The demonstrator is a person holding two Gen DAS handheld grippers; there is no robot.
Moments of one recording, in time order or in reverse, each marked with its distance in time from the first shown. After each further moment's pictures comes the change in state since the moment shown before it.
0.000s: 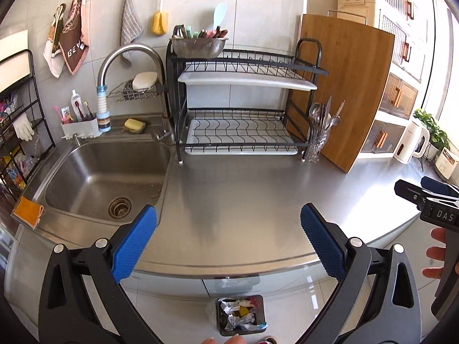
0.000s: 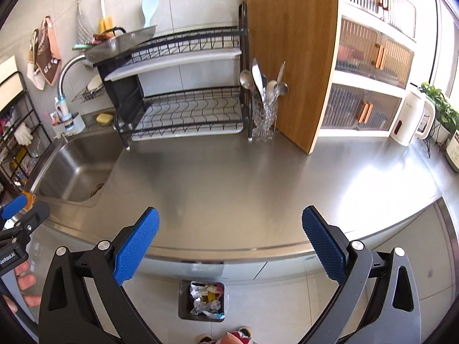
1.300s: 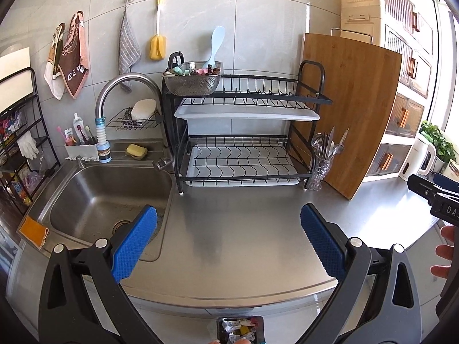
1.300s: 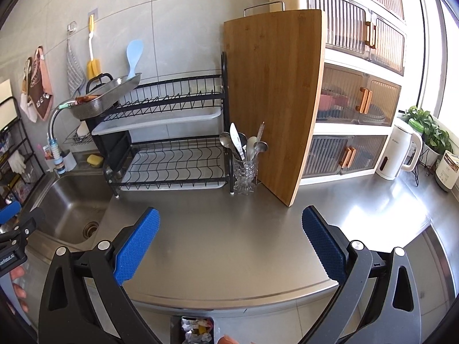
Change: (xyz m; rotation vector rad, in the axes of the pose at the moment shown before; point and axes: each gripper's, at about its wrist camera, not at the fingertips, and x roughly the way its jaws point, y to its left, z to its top) left arm 0.007 -0.018 0.051 0.003 -0.064 0.041; right arm -0.018 -0.022 0.061 0.013 -0.132 -0.050
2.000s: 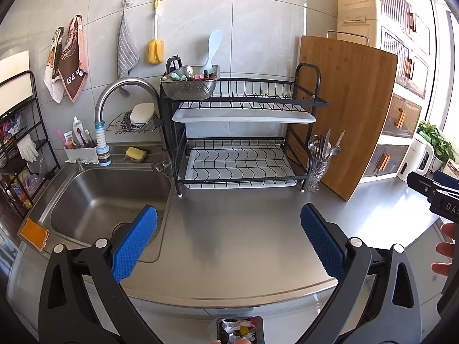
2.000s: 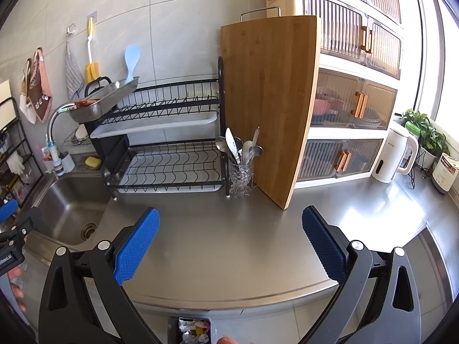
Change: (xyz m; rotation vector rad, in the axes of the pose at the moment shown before) left arm -0.006 -0.003 0.001 0.013 -0.009 -0.009; right arm -0.009 -0.002 0.004 -0.002 -0.010 -0.012
